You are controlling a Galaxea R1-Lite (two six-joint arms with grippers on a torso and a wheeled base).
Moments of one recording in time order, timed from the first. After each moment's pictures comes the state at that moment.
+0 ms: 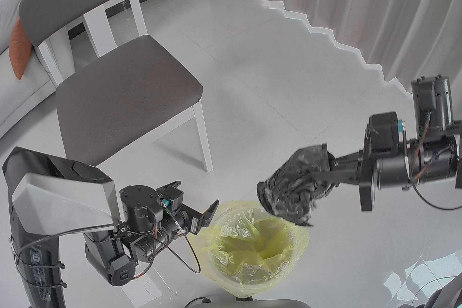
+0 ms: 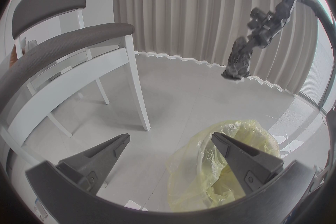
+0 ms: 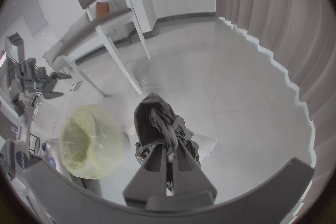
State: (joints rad) left arm -0.55 2.23 -0.43 -1.55 0.09 0.14; right arm 0.52 1.51 -0.89 -0.14 0.43 -0.31
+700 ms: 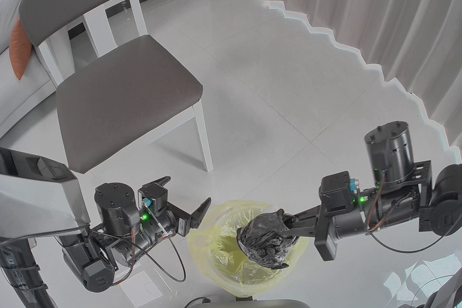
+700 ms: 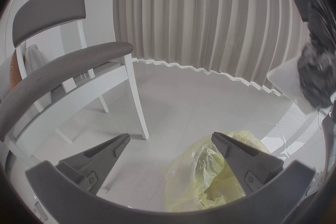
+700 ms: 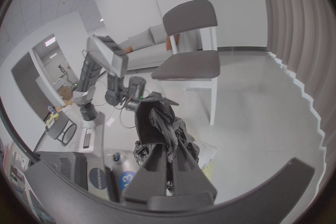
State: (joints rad) left arm -0.55 2.06 -0.30 -1.55 0.08 0.15; right arm 0.70 1.63 -0.75 -0.27 0.40 -0.29
